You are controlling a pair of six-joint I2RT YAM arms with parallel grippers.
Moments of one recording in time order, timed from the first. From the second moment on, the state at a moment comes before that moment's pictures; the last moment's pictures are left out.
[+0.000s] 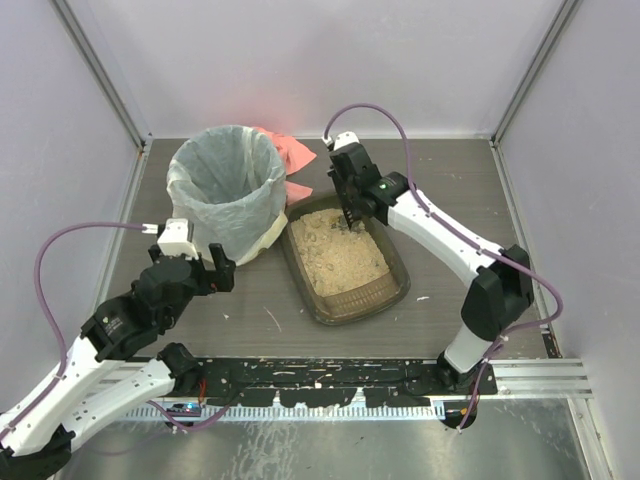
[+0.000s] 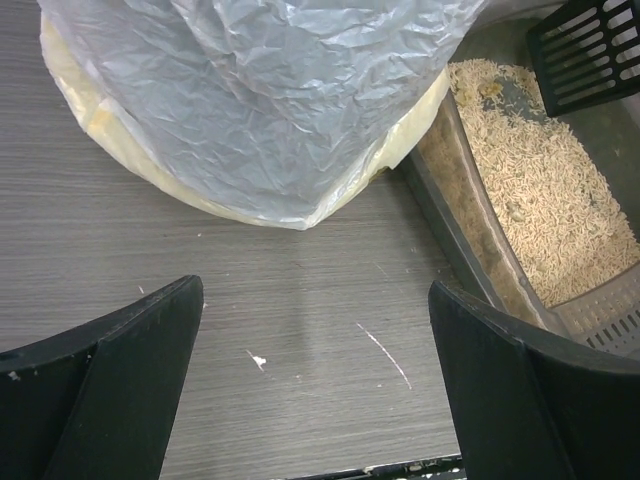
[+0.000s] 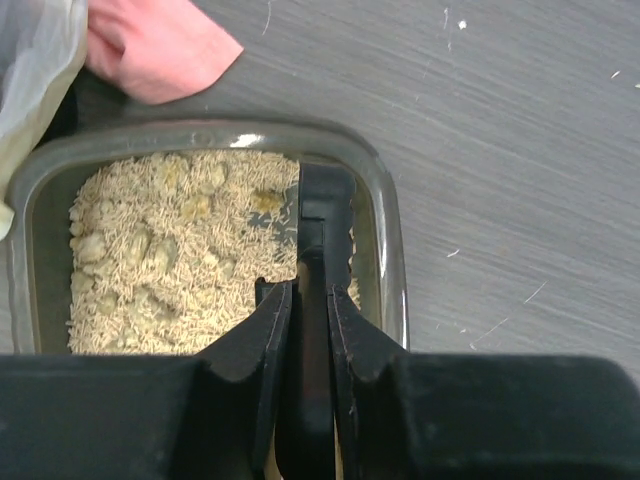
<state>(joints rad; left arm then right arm) -0.79 0.57 0.85 -0.79 -0.54 -0.51 0.66 1.63 1.48 -0.57 0.34 0.12</state>
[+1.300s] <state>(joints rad) -0.79 0.56 0.85 -0.81 -0.59 -0.50 0.68 1.93 1.80 -0.73 0.08 -0.03</state>
